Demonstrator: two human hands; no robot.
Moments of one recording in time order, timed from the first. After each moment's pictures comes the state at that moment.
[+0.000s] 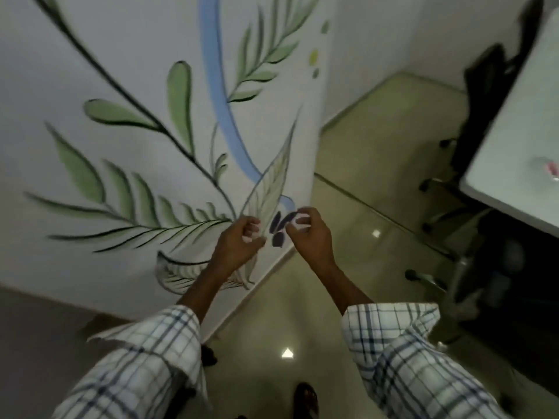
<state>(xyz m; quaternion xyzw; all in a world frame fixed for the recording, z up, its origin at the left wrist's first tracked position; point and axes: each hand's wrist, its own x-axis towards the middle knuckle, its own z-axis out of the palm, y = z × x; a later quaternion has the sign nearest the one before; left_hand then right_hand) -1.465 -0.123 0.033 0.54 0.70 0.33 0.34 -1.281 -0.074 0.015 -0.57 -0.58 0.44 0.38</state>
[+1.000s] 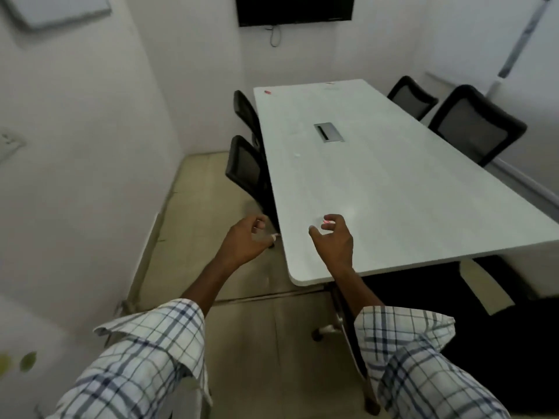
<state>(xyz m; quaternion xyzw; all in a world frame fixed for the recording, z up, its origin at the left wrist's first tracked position) -1.009 0.319 0.194 0.82 0.37 0.21 0.38 -0.840 0.192 0.160 -0.78 -0.23 0.15 0.56</state>
